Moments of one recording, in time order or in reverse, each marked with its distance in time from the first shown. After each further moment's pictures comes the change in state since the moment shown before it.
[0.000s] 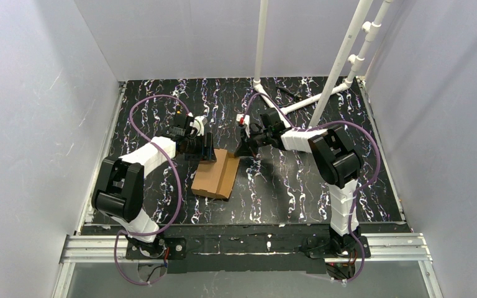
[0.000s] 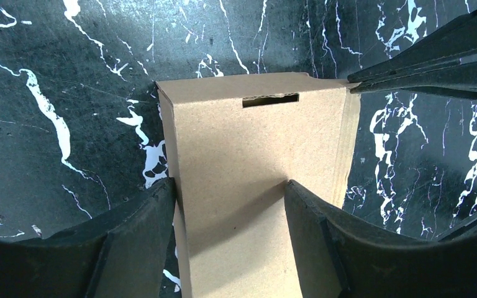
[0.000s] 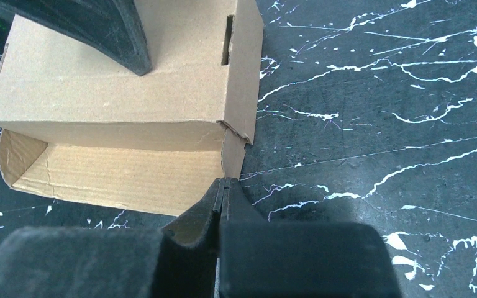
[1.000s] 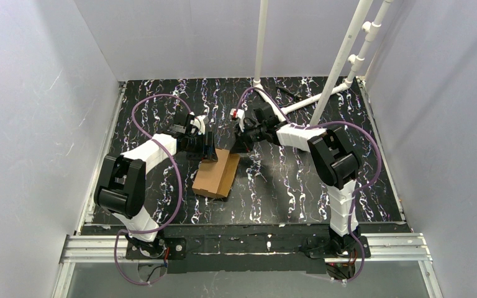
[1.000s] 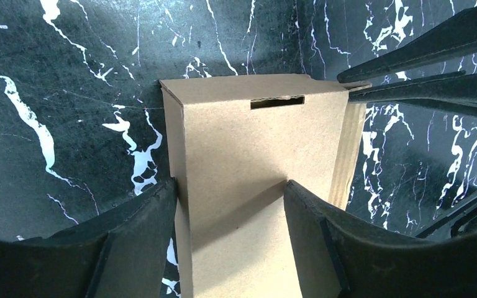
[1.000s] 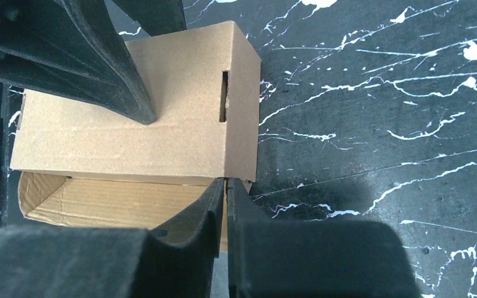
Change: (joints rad) left arm 0.009 0.035 0.038 -0.028 0.049 0.006; right arm 0.035 0.000 0.115 -0.135 0.076 0.093
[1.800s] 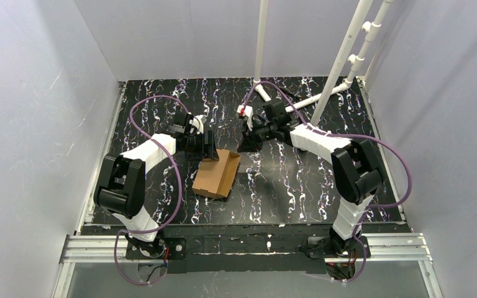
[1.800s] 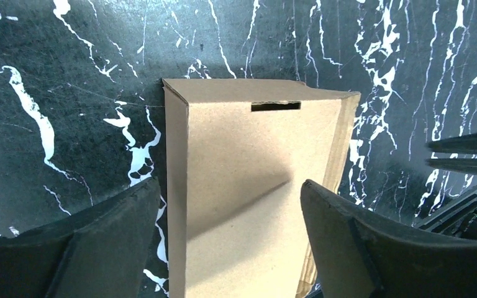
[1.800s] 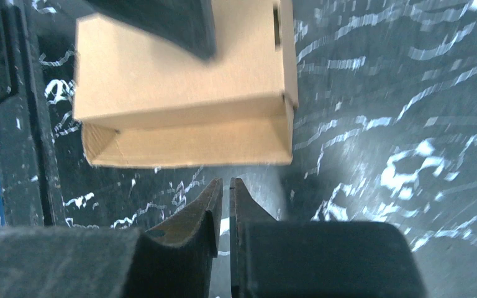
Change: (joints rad) left arm 0.015 -0.008 0.000 0.000 0.002 -0.066; right arm -0.014 -0.279 -0.153 -0.149 0.072 -0.040
